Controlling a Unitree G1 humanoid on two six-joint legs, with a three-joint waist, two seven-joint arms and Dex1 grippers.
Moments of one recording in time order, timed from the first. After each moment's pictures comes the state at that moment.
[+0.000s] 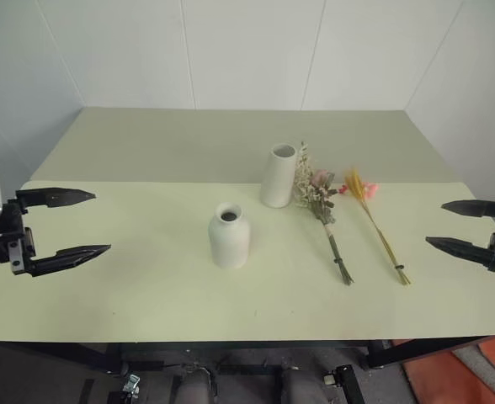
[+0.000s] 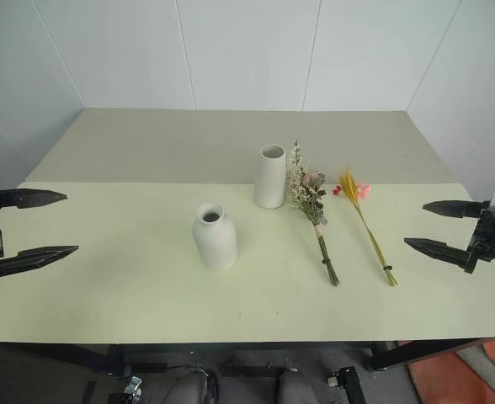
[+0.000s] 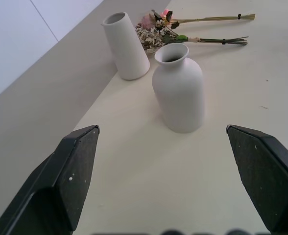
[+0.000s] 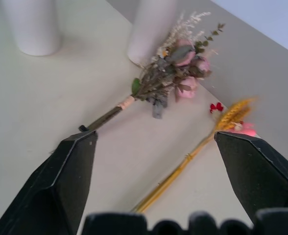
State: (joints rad) left arm -0.10 1.12 0.66 -0.21 -0.67 0.39 -1.35; right arm -0.33 -1.07 -0.38 0.37 0.42 0.08 1.34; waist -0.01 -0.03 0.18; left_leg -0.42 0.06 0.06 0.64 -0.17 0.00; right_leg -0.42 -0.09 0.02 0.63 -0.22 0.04
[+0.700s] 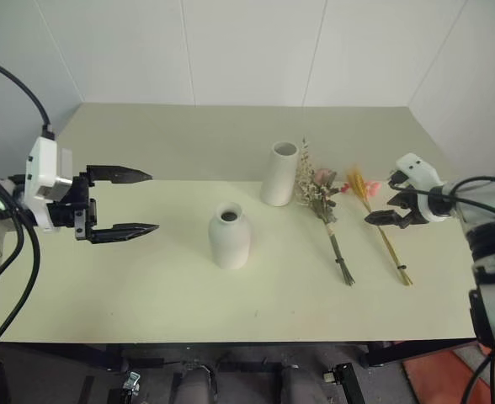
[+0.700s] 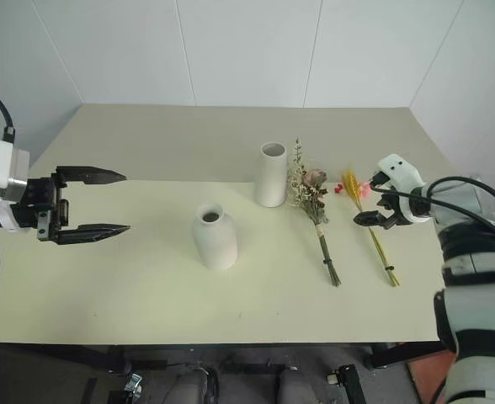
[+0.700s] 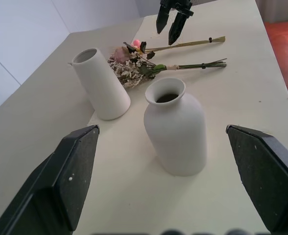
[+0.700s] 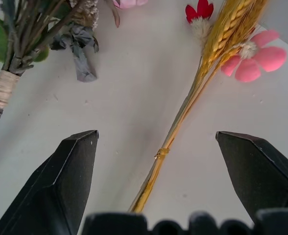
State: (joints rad) left arm -0.49 1.02 0.25 -0.01 -0.59 0.24 -1.41; right arm -1.10 -0.81 0.23 0.89 -0.09 0.63 1.07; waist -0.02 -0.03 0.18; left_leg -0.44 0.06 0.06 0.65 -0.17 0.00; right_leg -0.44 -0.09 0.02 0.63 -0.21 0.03
